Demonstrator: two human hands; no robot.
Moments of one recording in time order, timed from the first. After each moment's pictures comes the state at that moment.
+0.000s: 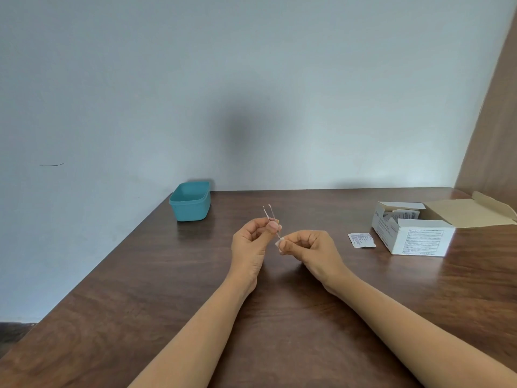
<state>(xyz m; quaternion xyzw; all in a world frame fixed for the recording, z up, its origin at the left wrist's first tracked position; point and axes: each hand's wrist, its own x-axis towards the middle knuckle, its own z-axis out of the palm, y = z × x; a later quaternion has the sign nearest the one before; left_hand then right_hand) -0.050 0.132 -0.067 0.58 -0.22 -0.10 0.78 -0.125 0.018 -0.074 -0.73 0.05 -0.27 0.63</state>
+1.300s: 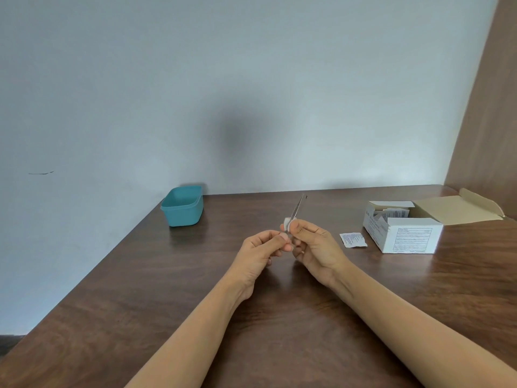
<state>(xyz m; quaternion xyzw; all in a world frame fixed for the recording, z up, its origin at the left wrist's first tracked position) -0.068 0.132 -0.055 0.63 -0.29 -0.23 0.68 -0.125 0.006 -0.061 -0.51 0.09 -0.20 0.83</state>
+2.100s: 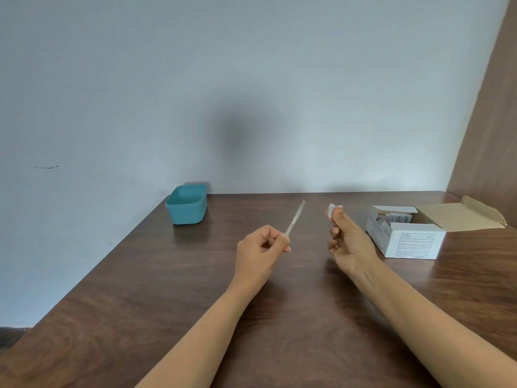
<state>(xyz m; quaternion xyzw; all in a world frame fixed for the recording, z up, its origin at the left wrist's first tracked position) -0.069 0.134 -0.061 0.72 -0.33 0.00 0.61 -0.133 -0.029 -0.049 -0.41 0.24 -0.33 0.82</state>
